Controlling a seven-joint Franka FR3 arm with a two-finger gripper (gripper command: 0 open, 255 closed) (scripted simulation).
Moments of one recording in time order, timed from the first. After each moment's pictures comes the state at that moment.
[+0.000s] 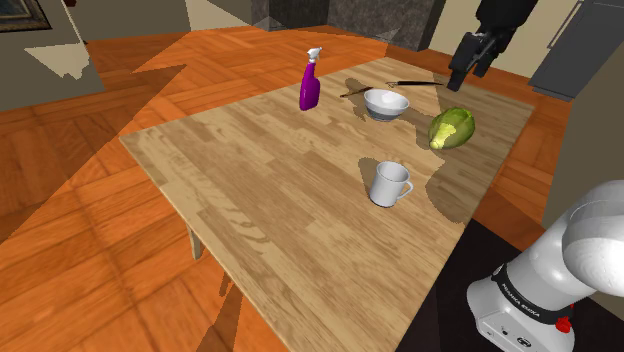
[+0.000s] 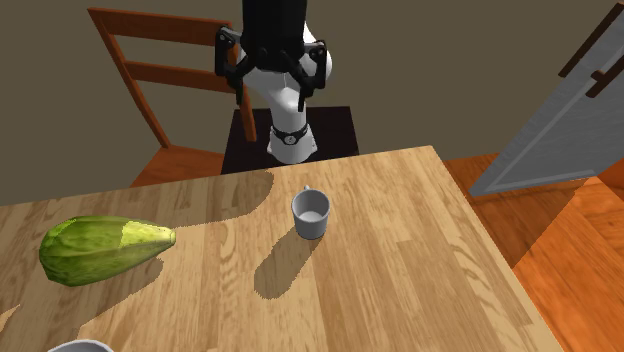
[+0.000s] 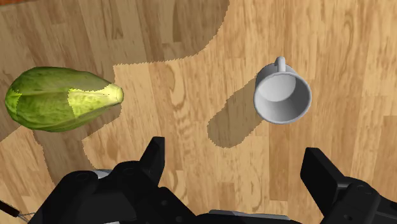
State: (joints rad) arm 0.02 -0.75 0.06 -2.29 -0.12 1.60 0.09
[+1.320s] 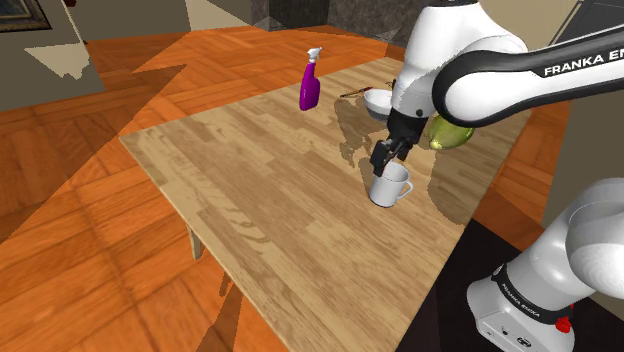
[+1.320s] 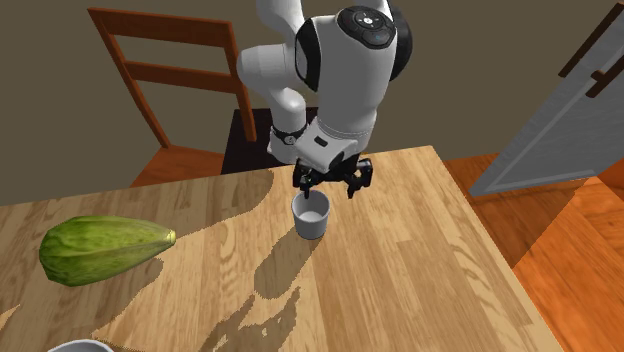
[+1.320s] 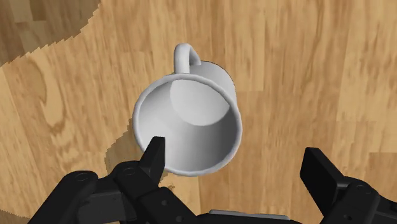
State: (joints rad) arm 0.10 -0.50 0.19 -2.63 0.00 2.14 0.24
